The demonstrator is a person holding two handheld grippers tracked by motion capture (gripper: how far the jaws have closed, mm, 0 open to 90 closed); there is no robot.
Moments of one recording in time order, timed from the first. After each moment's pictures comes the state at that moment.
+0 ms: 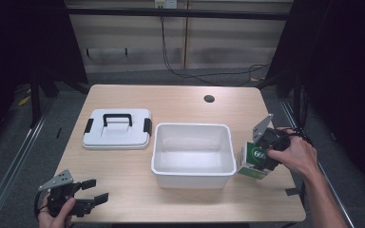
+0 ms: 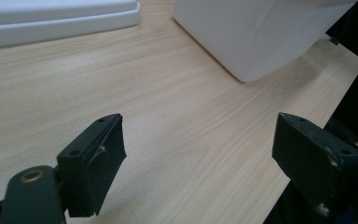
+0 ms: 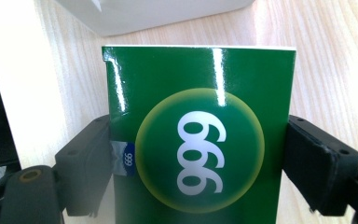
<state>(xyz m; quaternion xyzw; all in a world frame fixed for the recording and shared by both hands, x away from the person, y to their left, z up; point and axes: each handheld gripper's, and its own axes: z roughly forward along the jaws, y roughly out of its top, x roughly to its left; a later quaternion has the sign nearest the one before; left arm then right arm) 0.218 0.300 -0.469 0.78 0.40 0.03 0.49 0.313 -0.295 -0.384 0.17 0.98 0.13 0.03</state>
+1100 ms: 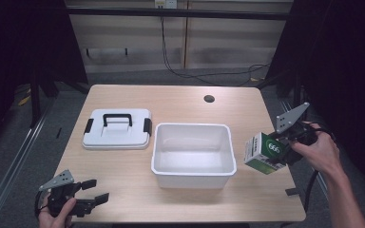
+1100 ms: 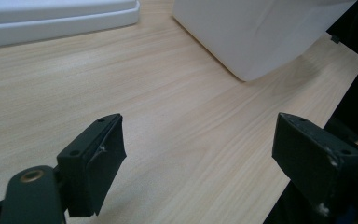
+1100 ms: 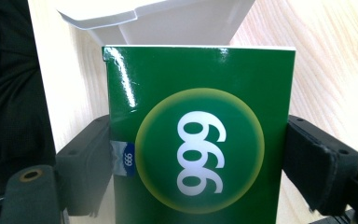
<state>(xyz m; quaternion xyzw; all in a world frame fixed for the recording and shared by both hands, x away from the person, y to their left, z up) 0.219 0.299 -0.469 0.78 0.39 0.03 0.49 0.297 -0.335 -0.338 0.18 0.95 0.24 0.05</state>
